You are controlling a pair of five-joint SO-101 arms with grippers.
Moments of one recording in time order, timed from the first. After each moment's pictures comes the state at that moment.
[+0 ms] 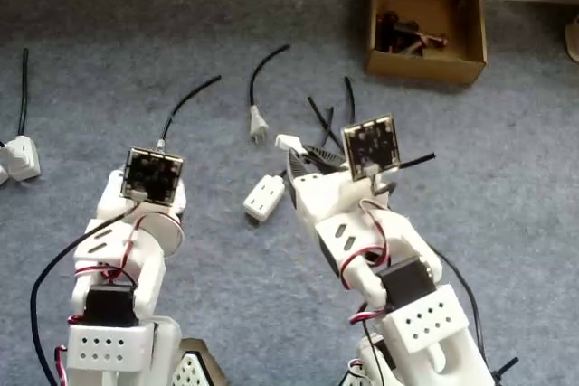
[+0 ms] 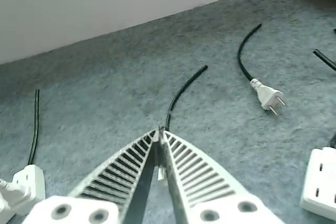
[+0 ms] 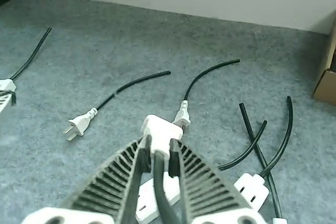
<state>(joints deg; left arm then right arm) -5.8 -86.2 77.2 40.8 -9.9 -30.3 -63.2 60.4 34.0 -4.2</state>
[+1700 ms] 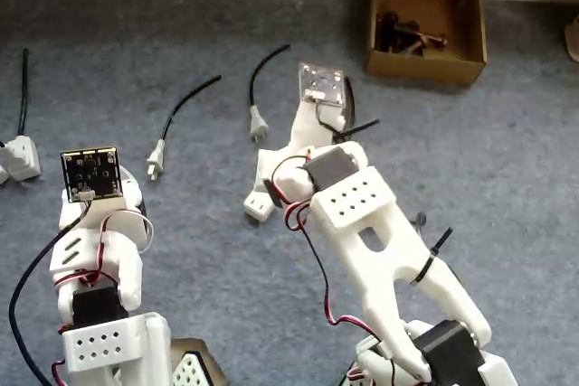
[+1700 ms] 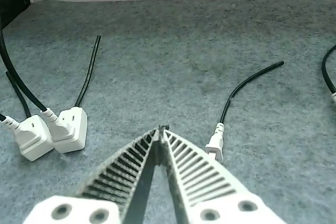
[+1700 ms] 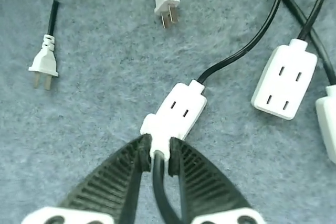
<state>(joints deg) -19.6 -86.2 81.5 36.9 -2.8 -36.3 -18.2 24.0 63.0 -32.4</state>
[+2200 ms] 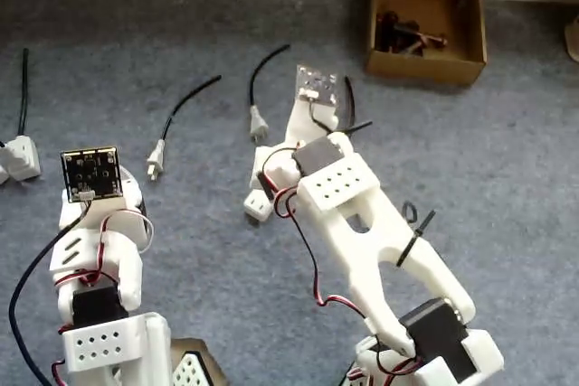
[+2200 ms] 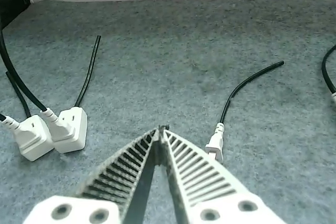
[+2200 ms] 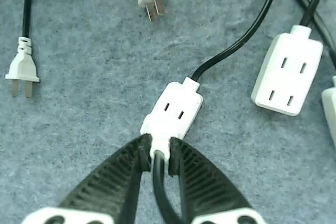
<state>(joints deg) -19.6 -86.2 81.5 36.9 -2.8 -36.4 -10.5 20.4 62.9 -34.9</state>
